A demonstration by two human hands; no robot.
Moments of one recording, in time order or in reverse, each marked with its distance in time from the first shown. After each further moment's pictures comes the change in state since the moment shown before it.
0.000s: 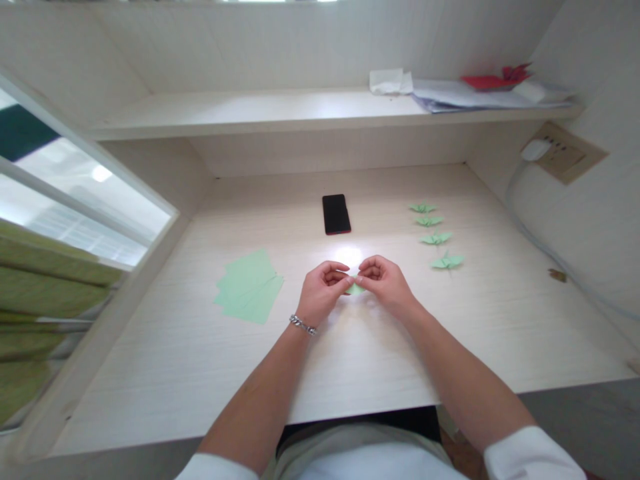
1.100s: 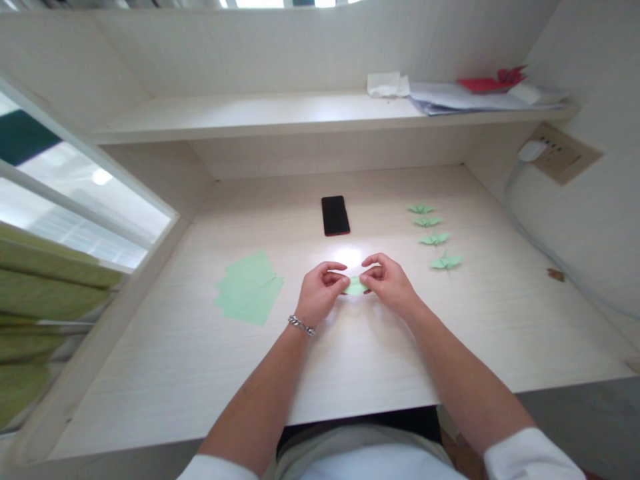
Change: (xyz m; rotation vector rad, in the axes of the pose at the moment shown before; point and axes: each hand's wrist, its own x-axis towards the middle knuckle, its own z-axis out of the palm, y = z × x) left_hand 0.002 0.000 -0.002 0.039 0.023 -0.006; right_hand -0.002 -0.006 -0.007 -0.028 -0.022 0.073
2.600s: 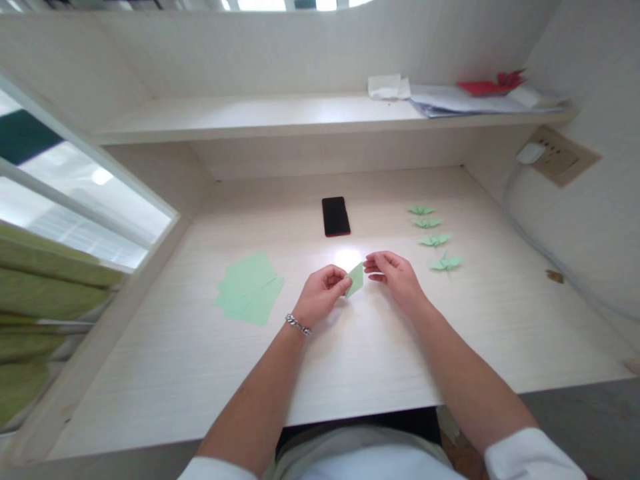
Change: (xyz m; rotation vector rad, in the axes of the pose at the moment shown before) left_hand 0.004 -0.007 -0.008 0.139 -0.180 0.109; right_hand 0.008 -0.001 -0.010 0.176 0.113 0.021
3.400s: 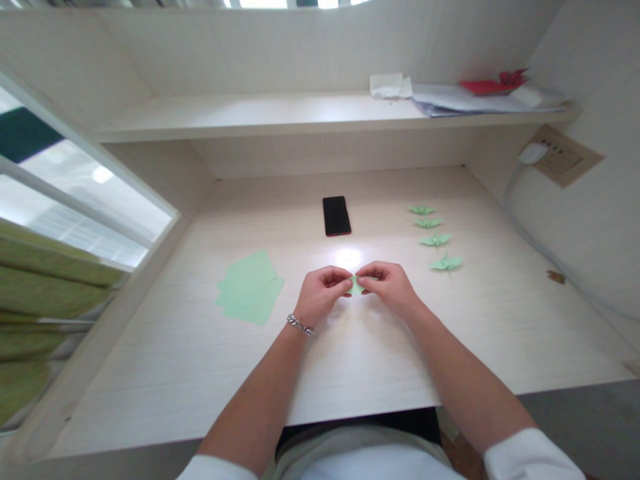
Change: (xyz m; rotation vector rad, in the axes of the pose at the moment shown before) left_hand -0.003 0.012 0.005 -0.120 0.103 -0.075; right_hand -0.007 0.003 0.008 -0.212 -0.133 -0.073
